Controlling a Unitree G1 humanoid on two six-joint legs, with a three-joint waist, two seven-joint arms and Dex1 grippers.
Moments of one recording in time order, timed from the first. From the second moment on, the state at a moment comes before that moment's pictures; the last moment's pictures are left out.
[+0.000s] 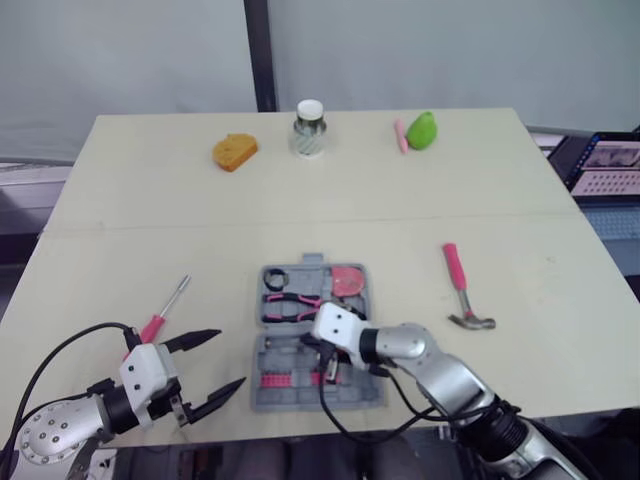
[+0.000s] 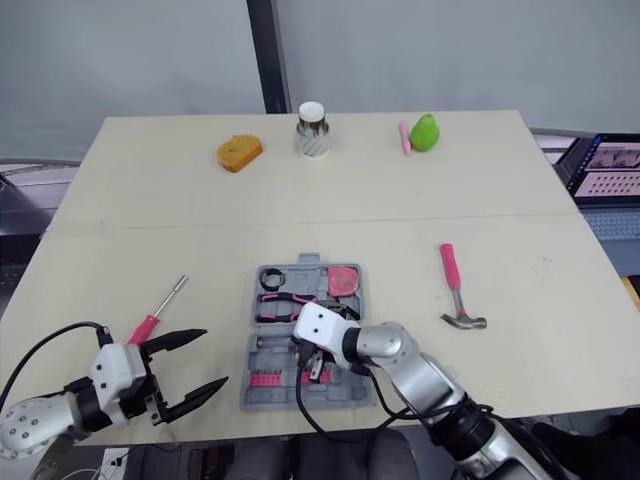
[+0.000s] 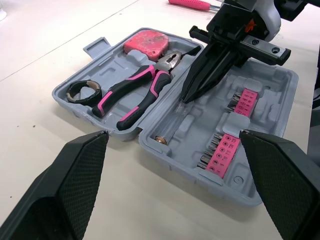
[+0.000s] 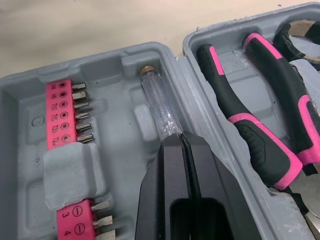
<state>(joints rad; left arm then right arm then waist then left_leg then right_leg) 0.45 0.61 0.29 -0.42 -0.37 -0.01 -0.90 -0.33 -0.38 0.59 -0.21 -0.01 0.54 0.71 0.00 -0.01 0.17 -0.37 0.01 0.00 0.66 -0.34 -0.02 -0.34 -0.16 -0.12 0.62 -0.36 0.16</state>
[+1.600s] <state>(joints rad) 0.31 0.69 0.71 0.08 -0.43 0.14 -0.74 -0.02 -0.86 -0.51 0.34 0.46 0.35 1.02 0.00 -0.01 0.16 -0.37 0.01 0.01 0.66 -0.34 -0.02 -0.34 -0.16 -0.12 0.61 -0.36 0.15</state>
